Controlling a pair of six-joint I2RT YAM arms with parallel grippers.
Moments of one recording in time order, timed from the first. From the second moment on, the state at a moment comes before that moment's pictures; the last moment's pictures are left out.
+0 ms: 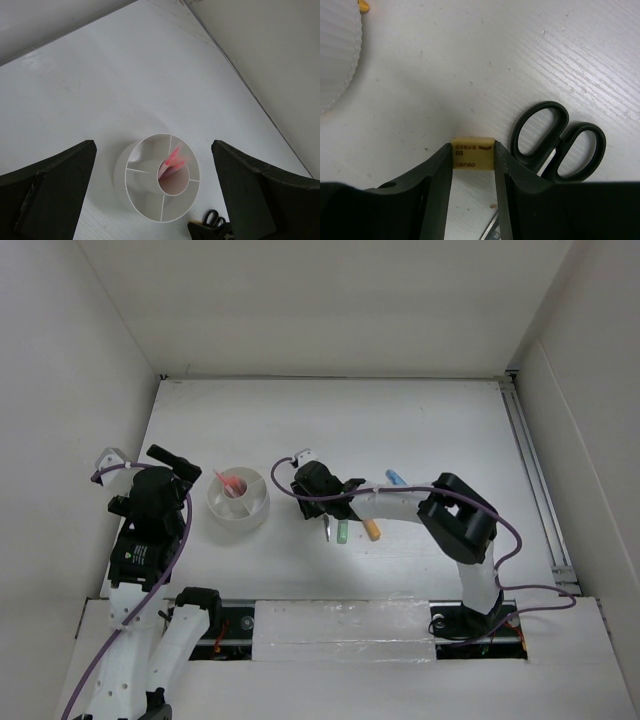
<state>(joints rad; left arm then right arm) -0.12 0.63 0.93 -0.74 -0.58 -0.81 0.96 2.00 1.27 -0.11 0.19 0.34</state>
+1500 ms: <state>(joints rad) -0.12 0.60 0.93 -0.70 -0.52 -0.78 0.98 2.06 1.66 0.17 0.16 0.37</state>
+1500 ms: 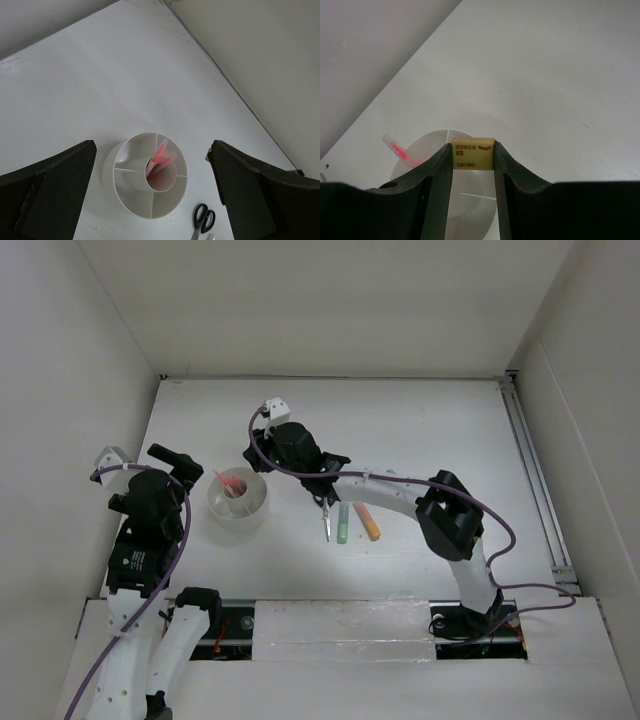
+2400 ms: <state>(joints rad) -0.12 0.60 0.93 -0.70 -0.50 -0.78 0.98 2.15 1.66 0.19 0.10 0.37</state>
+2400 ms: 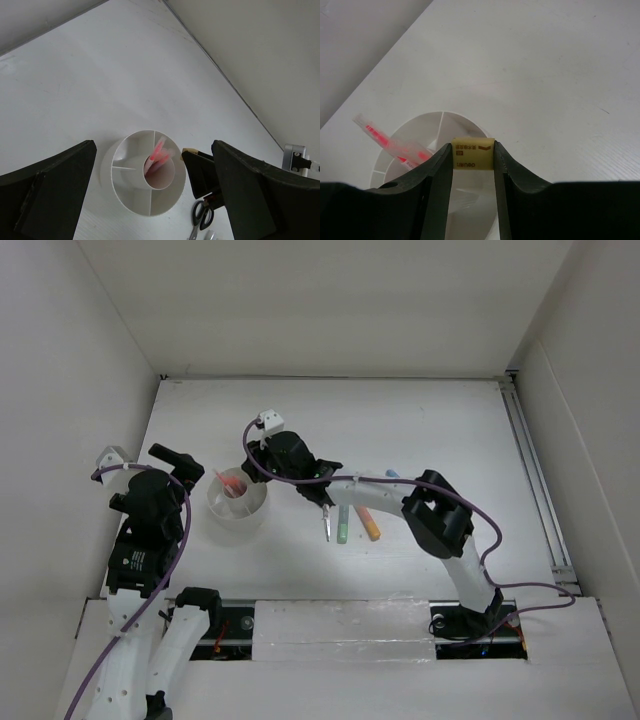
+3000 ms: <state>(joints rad) -0.12 0.60 0.93 -0.70 -0.50 -0.78 1.00 2.15 1.65 0.19 0.10 0.37</state>
